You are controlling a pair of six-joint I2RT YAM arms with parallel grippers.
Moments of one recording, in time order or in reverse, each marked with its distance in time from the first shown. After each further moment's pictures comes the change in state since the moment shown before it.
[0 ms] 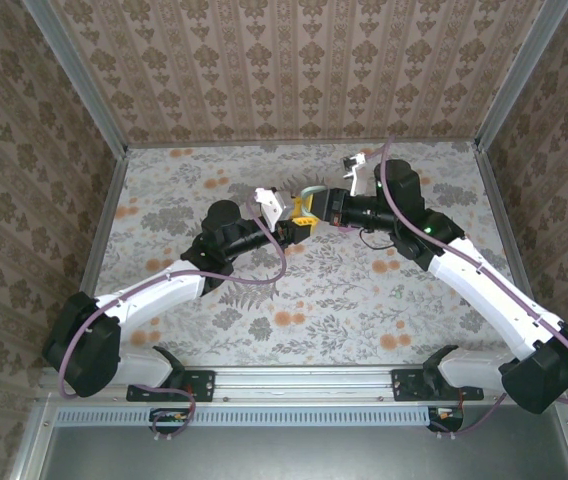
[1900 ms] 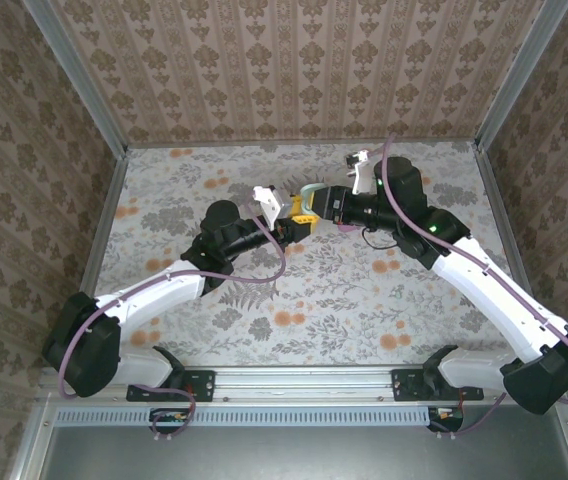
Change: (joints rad) left arm 0.000 0.000 0.000 0.031 0.000 -0.033; right arm 0.014 -0.011 0.063 -0.110 0.103 -0.044
